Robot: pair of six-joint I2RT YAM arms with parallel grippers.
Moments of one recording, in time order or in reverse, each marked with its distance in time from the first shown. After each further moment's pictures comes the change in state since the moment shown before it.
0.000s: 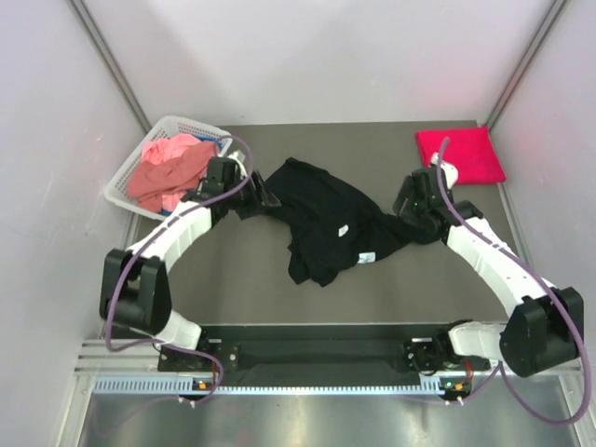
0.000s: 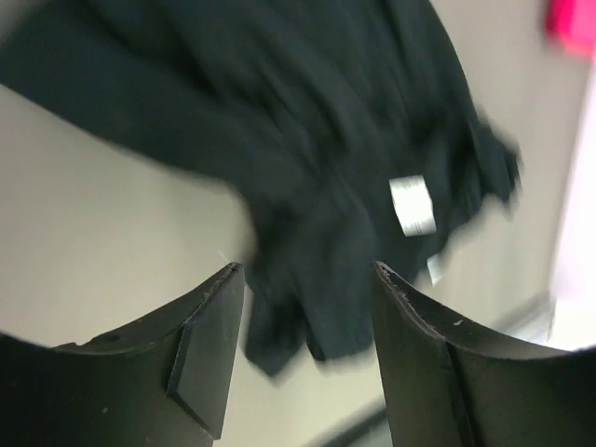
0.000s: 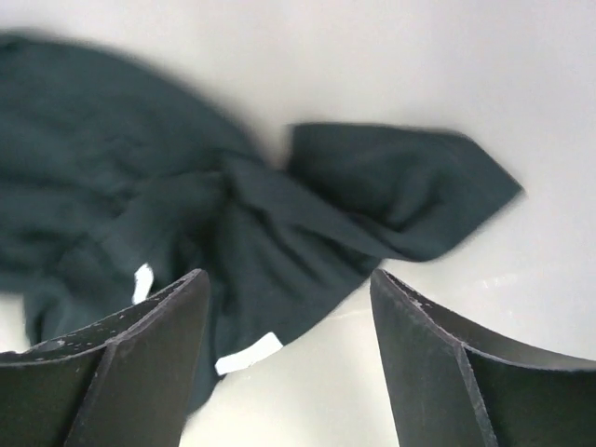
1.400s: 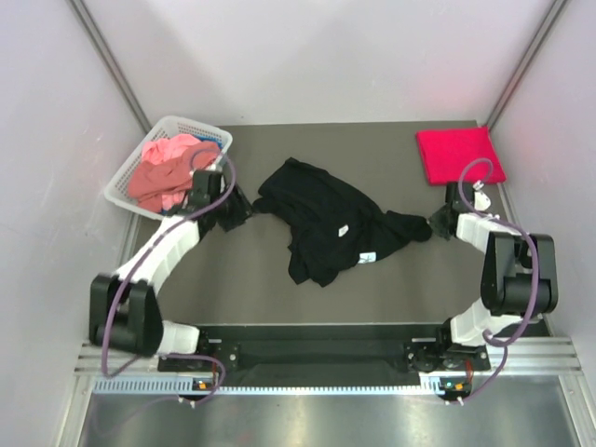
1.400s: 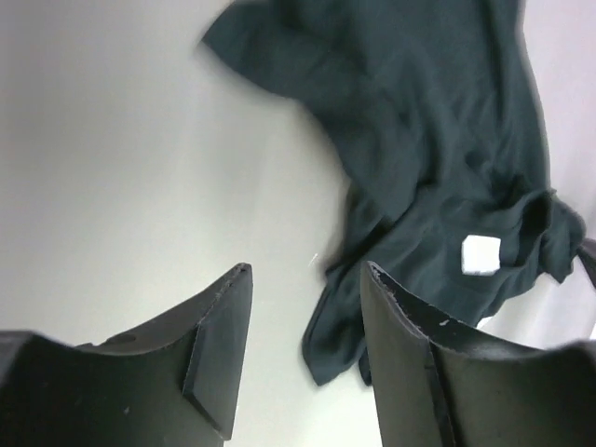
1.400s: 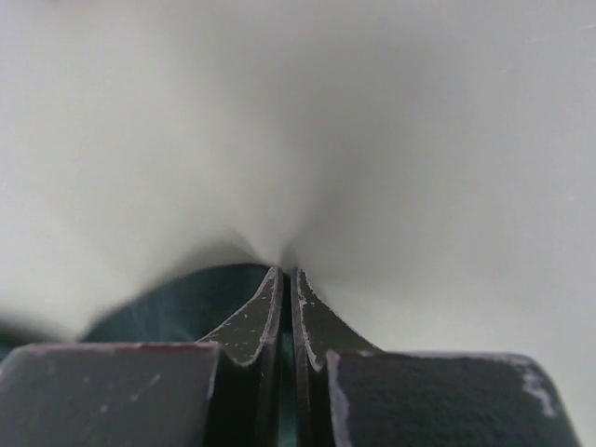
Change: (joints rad) left arm 0.098 -0.157 -0.123 -0.074 -0.192 -0.070; right arm -0.427 0.369 -0.187 0.391 -0.097 0.232
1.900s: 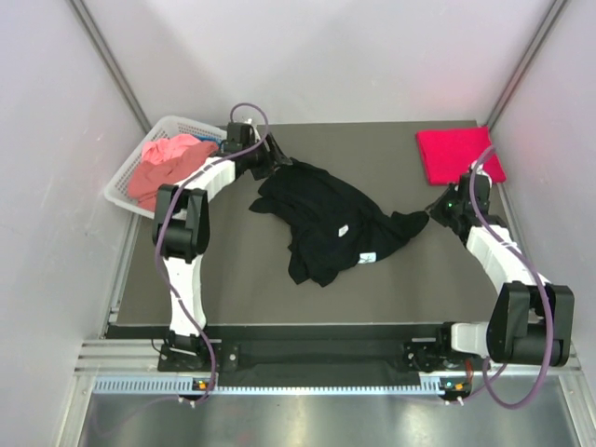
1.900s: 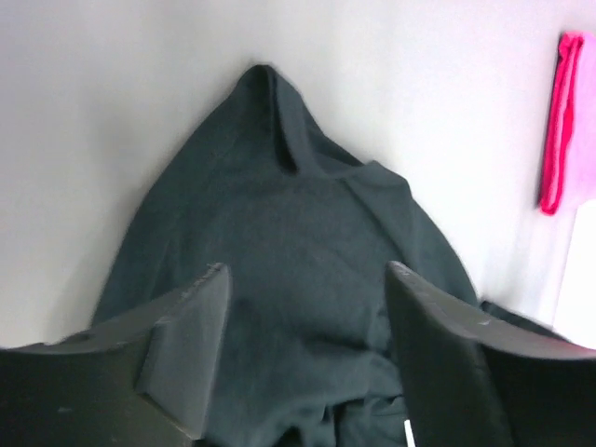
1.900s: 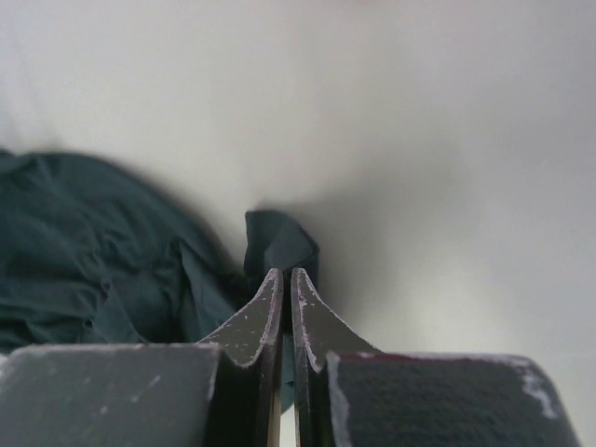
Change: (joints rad) left arm 0.000 0.837 0.780 0.163 0.216 0.090; right arm 0.017 -0.310 -0.003 -0.058 -0.231 -0.235
